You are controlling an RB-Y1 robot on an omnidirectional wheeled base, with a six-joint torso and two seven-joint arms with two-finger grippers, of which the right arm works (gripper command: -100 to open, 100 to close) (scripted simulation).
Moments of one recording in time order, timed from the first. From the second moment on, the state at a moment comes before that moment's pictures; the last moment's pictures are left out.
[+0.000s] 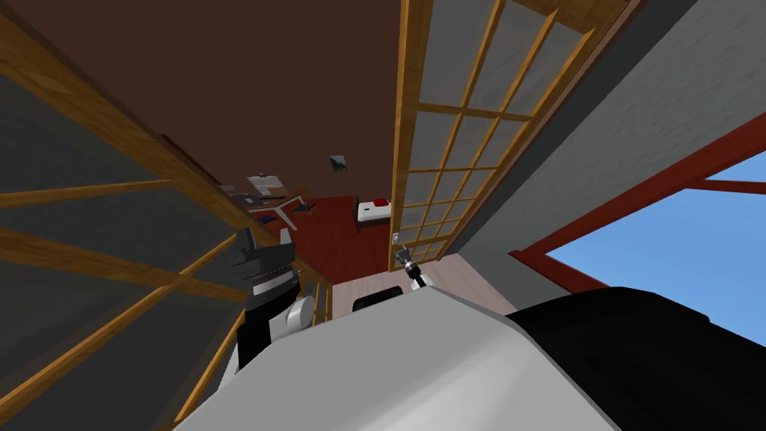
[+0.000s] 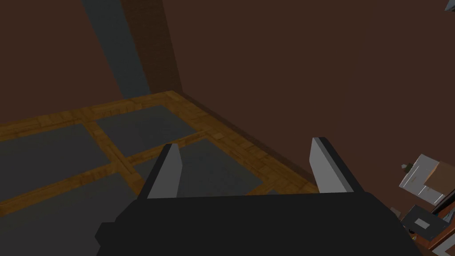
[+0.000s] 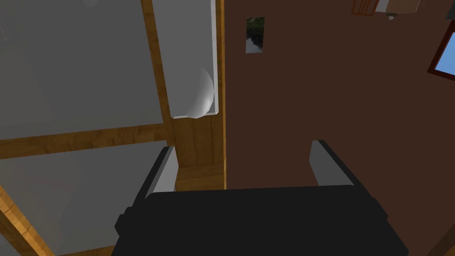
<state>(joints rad) 0.04 -0.02 -0.21 -0.85 0.54 -0.84 1.20</state>
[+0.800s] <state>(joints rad) -0.04 0.00 -0.19 -0.73 0.47 -0.85 1.25</state>
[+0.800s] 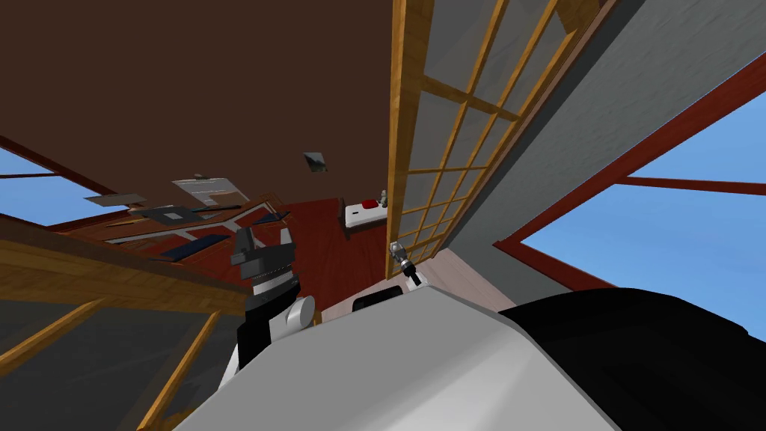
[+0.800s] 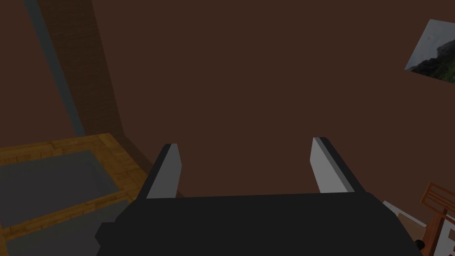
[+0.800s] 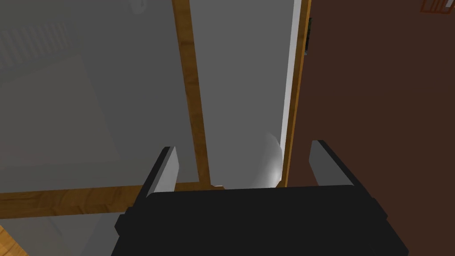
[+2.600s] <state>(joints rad) -0.04 -0.04 -0.16 -0.73 0.38 -0.85 1.01</state>
